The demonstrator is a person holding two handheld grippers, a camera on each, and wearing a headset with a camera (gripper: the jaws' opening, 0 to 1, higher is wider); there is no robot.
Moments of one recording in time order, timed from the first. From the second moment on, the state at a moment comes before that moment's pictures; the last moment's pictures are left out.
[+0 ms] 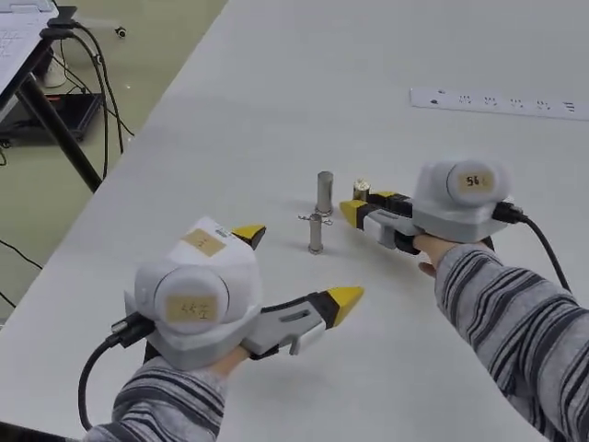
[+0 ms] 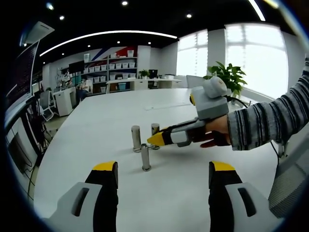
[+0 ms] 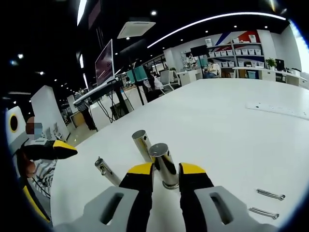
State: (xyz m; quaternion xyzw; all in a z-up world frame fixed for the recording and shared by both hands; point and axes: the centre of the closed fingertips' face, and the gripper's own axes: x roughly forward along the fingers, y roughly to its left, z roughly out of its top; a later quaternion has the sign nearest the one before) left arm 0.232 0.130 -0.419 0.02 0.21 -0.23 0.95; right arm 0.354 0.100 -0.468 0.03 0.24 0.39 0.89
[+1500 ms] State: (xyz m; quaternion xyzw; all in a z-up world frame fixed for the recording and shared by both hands) left arm 0.211 0.120 -0.411 0.04 0.21 -0.24 0.95; right arm 0.295 0.044 -0.445 -0.10 0.21 0.34 0.91
